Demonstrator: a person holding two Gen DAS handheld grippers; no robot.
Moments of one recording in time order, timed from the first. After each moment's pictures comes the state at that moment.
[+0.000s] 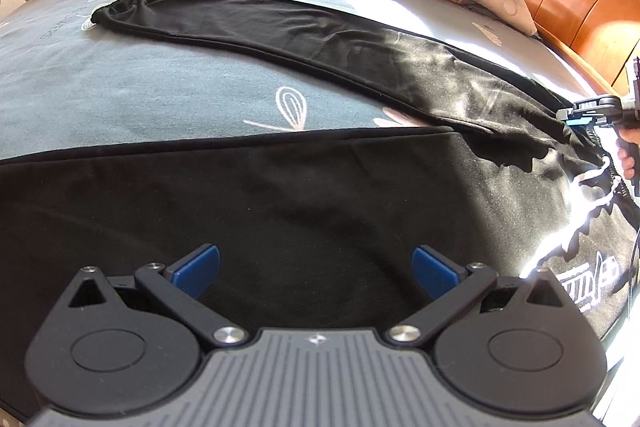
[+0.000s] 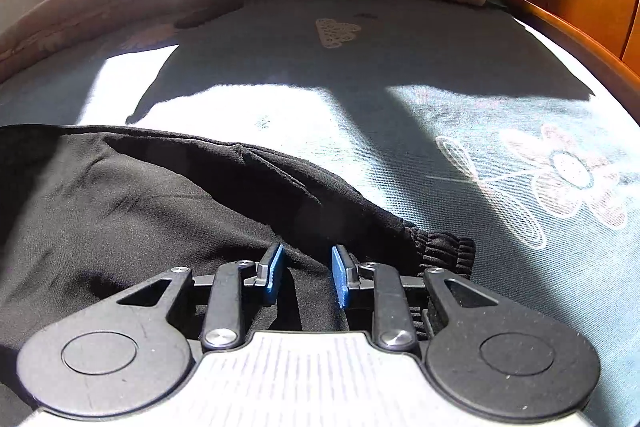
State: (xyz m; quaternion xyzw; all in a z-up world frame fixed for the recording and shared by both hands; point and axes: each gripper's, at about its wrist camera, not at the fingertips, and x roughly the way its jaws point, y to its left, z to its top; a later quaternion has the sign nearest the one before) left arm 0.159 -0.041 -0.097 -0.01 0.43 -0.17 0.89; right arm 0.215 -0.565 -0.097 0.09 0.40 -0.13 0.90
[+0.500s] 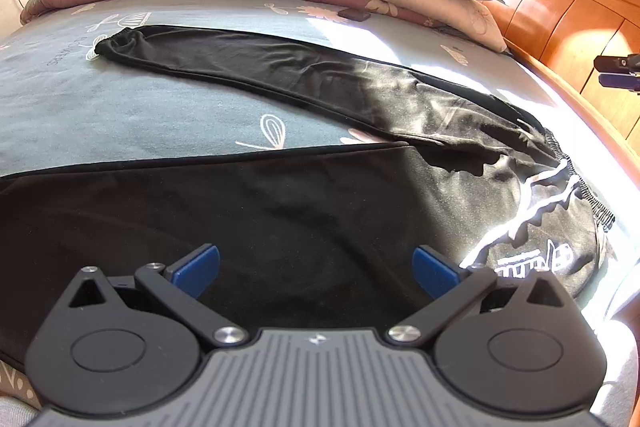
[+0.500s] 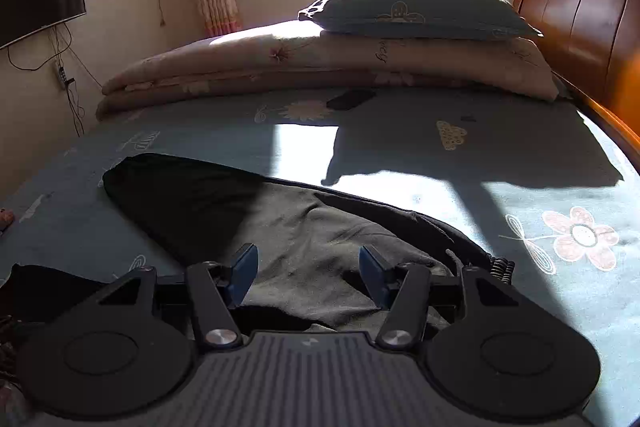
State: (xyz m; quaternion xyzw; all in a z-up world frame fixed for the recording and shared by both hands) left arm 0.106 -0.027 -0.058 -0.01 0.39 -0.20 0.90; right arm 0.071 -0.435 0.066 0.09 0.30 0.03 0.95
